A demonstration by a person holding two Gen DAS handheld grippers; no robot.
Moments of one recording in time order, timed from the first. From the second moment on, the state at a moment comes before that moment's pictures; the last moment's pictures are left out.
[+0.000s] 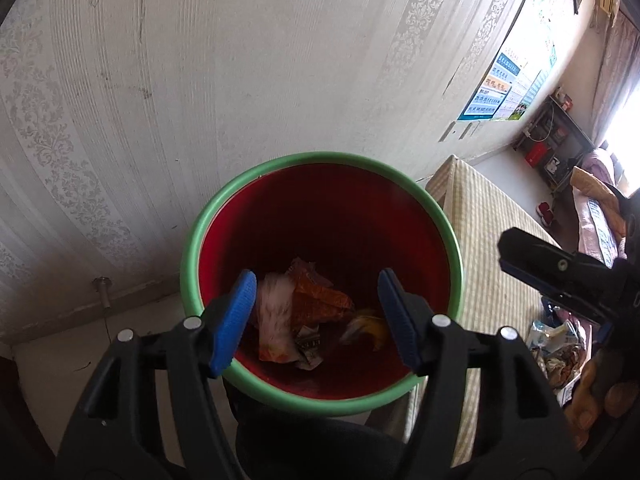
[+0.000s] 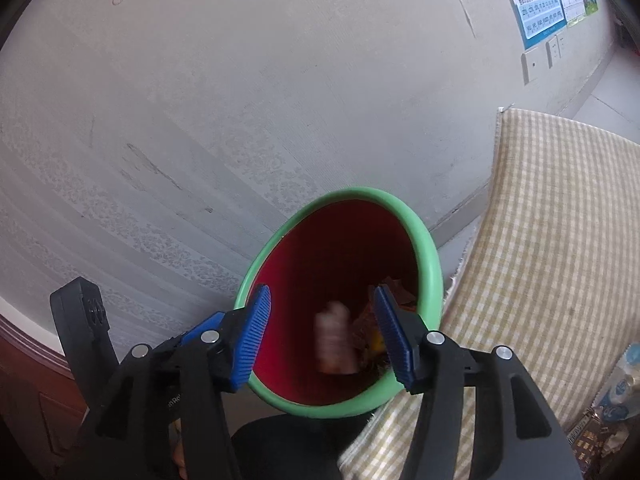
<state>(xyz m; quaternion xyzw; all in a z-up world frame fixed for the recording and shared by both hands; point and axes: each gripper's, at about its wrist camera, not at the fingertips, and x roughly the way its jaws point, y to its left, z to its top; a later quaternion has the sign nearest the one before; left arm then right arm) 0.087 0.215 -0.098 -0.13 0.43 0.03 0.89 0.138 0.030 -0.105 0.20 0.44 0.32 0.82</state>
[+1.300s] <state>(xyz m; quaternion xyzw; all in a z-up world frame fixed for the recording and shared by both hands) 0.037 0.008 -0.103 -0.03 0.49 -0.17 0.86 0.026 -0.252 -0.164 0.26 0.41 0.09 0.87</state>
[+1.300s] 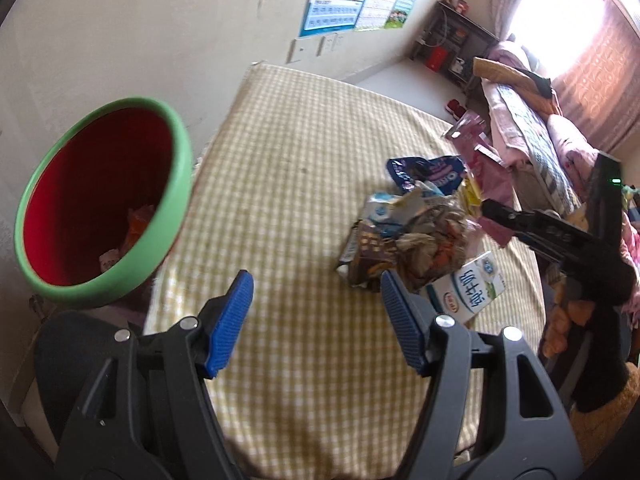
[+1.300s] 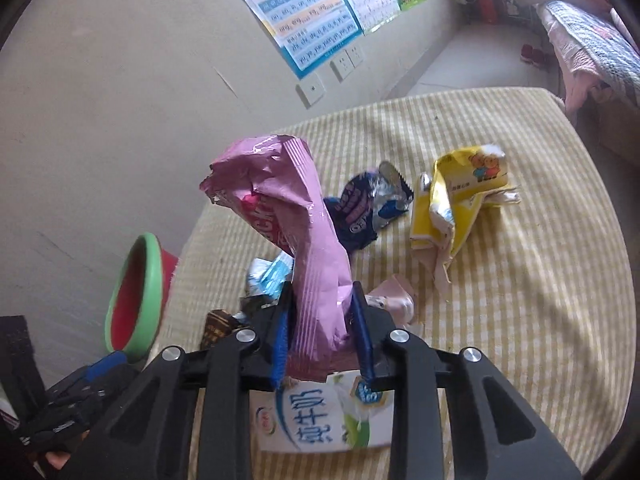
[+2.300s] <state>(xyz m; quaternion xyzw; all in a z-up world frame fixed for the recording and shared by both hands) 0.078 -0.044 -0.159 -0.04 0.53 -0.20 0.82 -0.015 -0.266 -0.159 0.27 0.39 0.07 0.88</state>
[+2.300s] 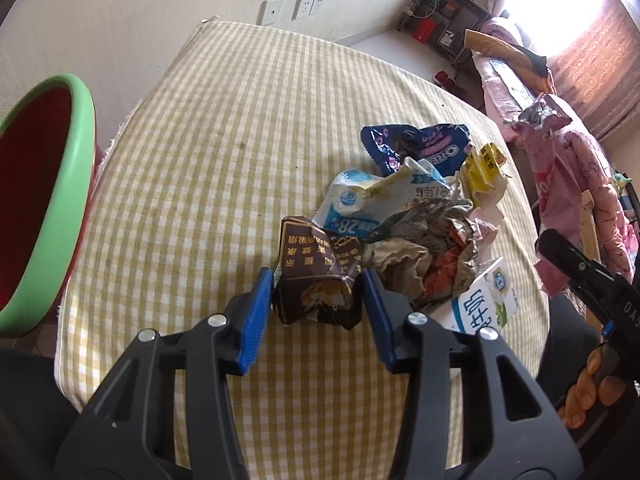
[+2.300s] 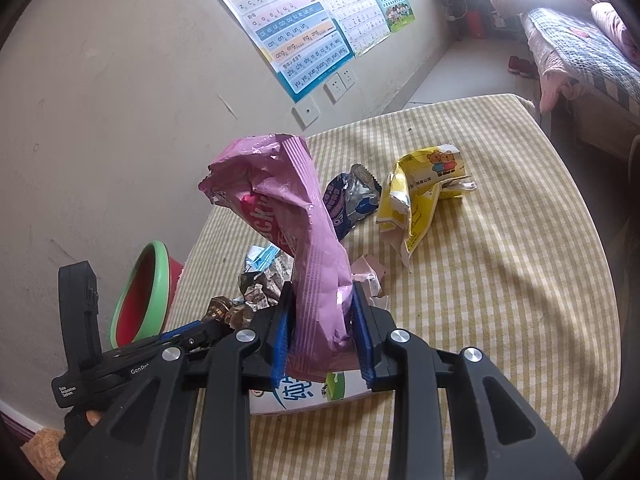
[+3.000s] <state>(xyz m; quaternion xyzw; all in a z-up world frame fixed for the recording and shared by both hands) 0.069 -0.024 -0.154 -0.04 0.52 -0.17 0.84 -0.016 -0.259 -0.155 0.26 0.38 0.08 0.88</state>
